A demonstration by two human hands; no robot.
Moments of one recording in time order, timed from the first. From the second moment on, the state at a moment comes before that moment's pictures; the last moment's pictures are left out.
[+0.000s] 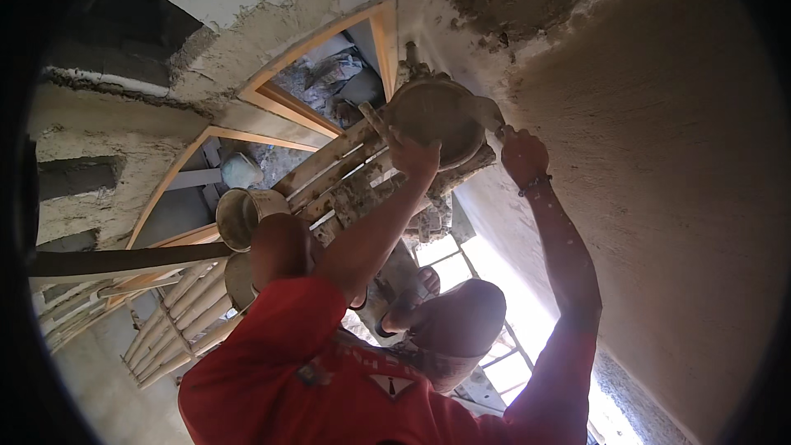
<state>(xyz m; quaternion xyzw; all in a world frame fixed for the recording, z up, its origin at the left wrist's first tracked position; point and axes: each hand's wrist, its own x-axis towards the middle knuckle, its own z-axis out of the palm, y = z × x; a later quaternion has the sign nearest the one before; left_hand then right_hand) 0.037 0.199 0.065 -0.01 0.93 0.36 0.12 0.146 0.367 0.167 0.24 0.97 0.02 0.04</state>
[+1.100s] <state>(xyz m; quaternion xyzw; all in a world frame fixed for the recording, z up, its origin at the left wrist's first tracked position) 0.035 0.164 -0.042 -0.18 0.60 0.59 0.51 0.090 0.322 0.103 -0.03 0.97 0.07 0.21</state>
